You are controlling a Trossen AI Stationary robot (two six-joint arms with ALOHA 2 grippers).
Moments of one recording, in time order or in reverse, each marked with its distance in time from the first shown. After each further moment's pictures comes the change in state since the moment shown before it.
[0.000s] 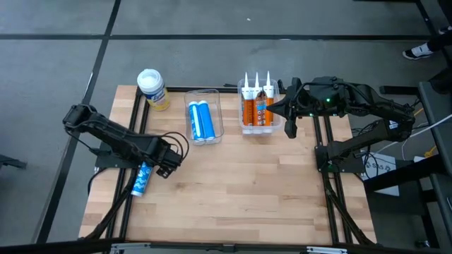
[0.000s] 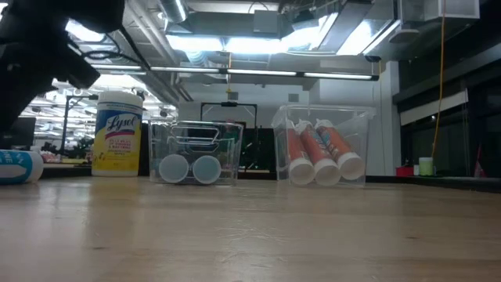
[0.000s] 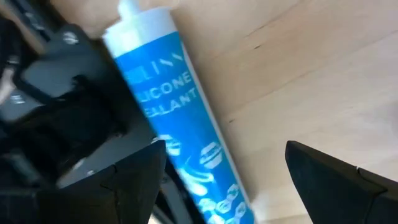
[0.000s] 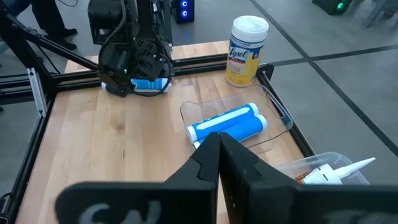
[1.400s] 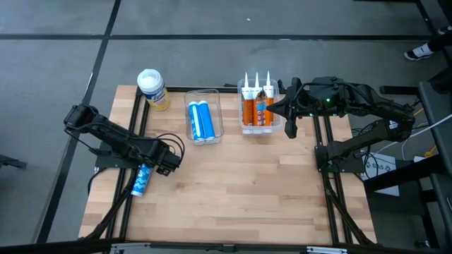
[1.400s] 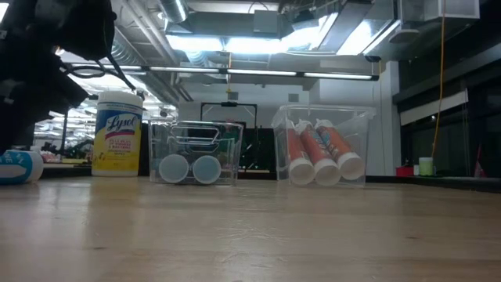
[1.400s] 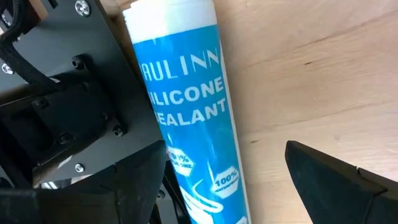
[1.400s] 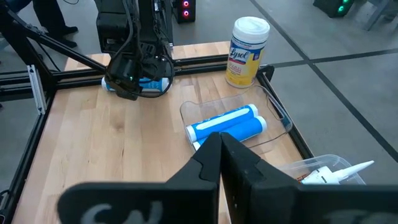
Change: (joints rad) left arm -0.002 0.015 -0.118 0.080 -0.008 -0.178; right arm 0.000 0.000 0.000 0.001 0.001 -0.025
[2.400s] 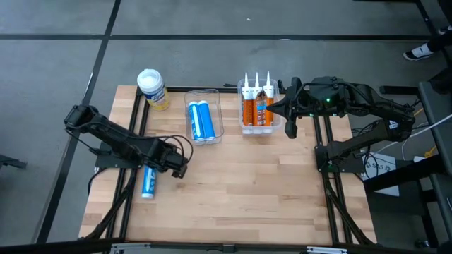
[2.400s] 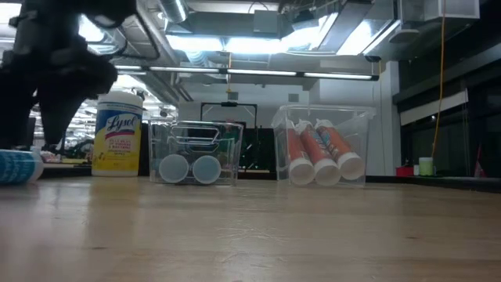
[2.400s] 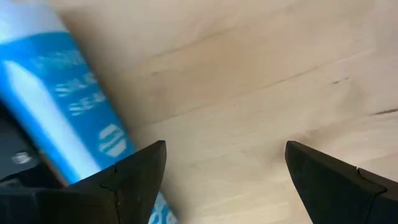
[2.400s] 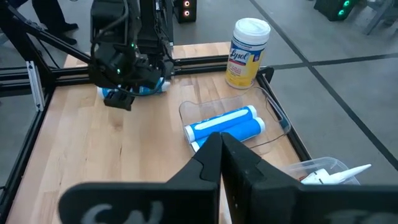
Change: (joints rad) left arm -0.013 0.004 0.080 0.264 -0.025 -0.113; right arm 0.000 0.000 0.000 0.000 0.000 -0.023
